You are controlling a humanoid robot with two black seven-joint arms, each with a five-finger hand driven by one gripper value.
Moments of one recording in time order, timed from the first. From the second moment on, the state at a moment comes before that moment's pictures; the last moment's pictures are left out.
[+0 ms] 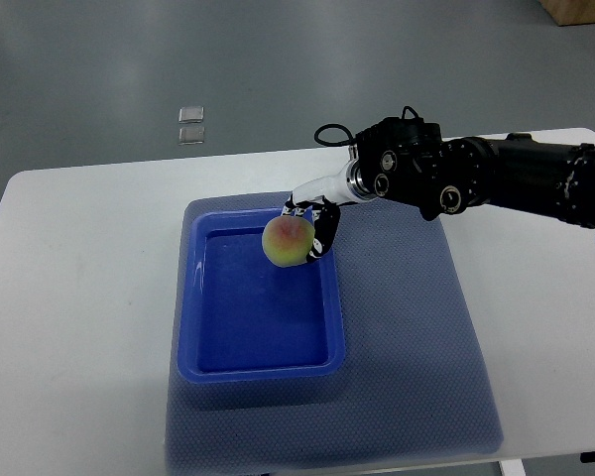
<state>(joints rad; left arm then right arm) -0.02 0.00 -0.06 -0.29 0.01 -0.02 0.16 1.45 0.00 -0.50 0.70 -0.56 0.35 -0.01</state>
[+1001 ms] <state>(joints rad) -0.02 0.00 -0.06 -0.29 0.01 -0.02 0.16 1.44 0.00 -0.39 0.70 -0.54 0.36 -0.01</state>
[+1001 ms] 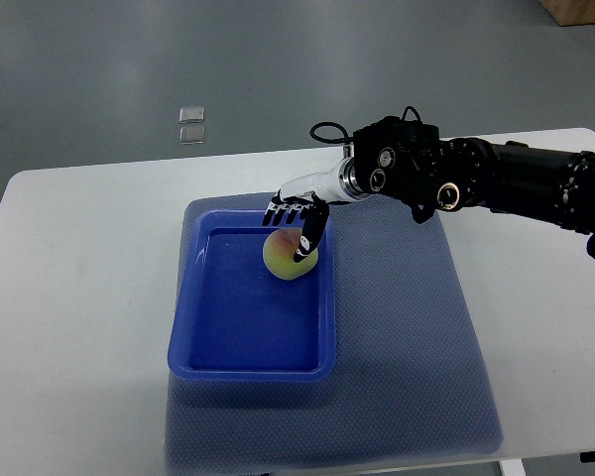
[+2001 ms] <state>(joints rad) -0.02 0.00 -0.06 -0.29 0.01 -0.01 0.16 0.85 -0.09 1.02 0.68 -0.25 0.15 0.29</state>
